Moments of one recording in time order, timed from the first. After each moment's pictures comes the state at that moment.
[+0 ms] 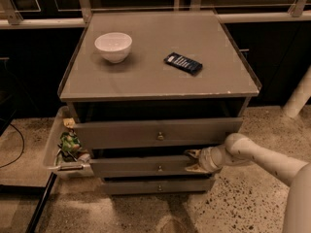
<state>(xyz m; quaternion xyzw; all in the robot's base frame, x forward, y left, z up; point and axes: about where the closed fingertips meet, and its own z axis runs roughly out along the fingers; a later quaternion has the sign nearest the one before) 0.594 -0.178 0.400 -0.71 0.61 0.13 0.32</state>
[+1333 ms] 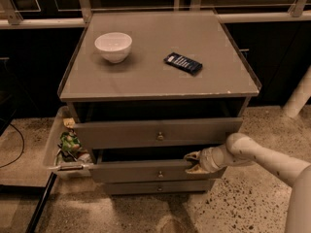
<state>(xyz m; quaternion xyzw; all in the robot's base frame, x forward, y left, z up) 0.588 -0.179 0.408 -0.71 0.61 0.14 0.32</state>
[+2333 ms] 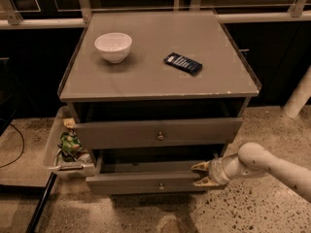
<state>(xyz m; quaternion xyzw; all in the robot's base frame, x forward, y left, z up) 0.534 -0.199 0.411 -0.71 0.60 0.17 0.32</state>
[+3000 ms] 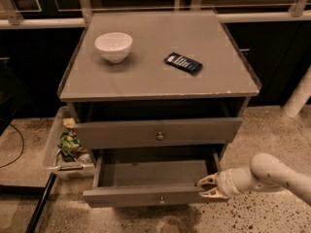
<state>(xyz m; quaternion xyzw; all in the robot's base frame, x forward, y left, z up) 0.477 -0.221 0.428 -0.71 0.60 0.16 0.32</state>
